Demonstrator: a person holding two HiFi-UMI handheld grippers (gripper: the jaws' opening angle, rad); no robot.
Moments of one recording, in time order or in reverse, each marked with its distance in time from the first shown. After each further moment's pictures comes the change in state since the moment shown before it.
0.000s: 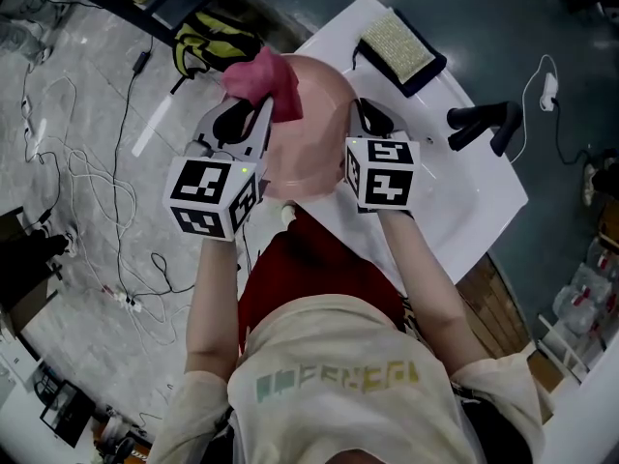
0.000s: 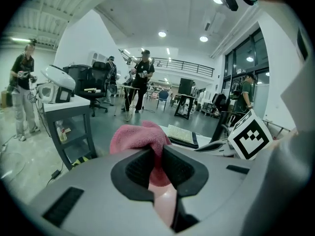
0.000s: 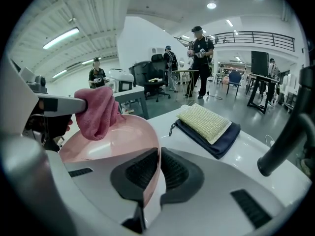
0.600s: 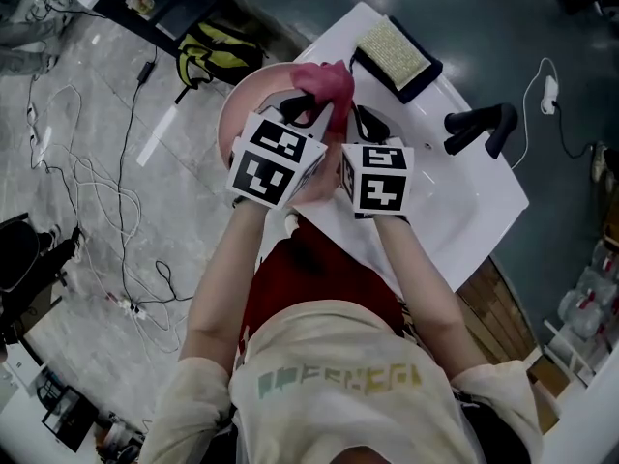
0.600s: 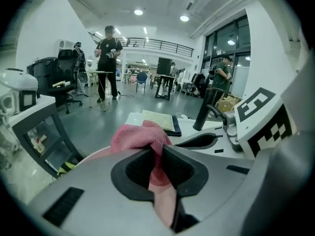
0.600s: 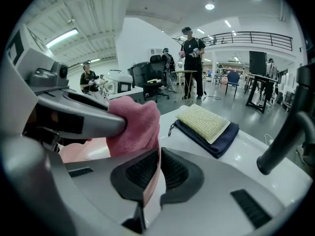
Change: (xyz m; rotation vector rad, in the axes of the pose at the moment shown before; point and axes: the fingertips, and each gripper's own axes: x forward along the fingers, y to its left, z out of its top) left arm 0.068 -0.073 -0.016 0.182 0.226 -0.206; right arm -0.003 -0.002 -0.001 0.014 -0.013 -0.010
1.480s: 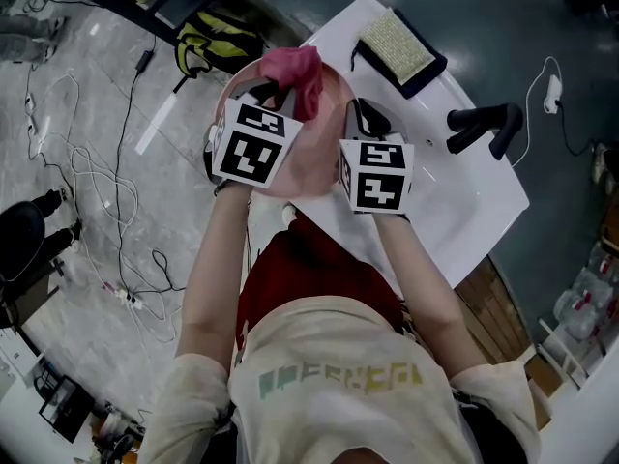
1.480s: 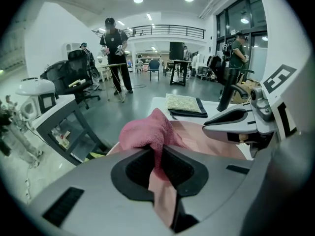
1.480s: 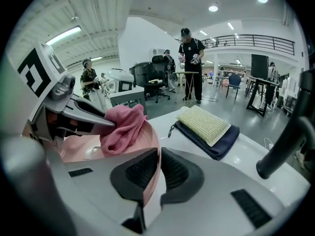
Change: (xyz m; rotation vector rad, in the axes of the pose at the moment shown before) left arm 0.000 0.061 -0.039 -0.008 0.155 0.203; right arm 0.006 -0.002 0.003 -0.032 -0.005 -0.002
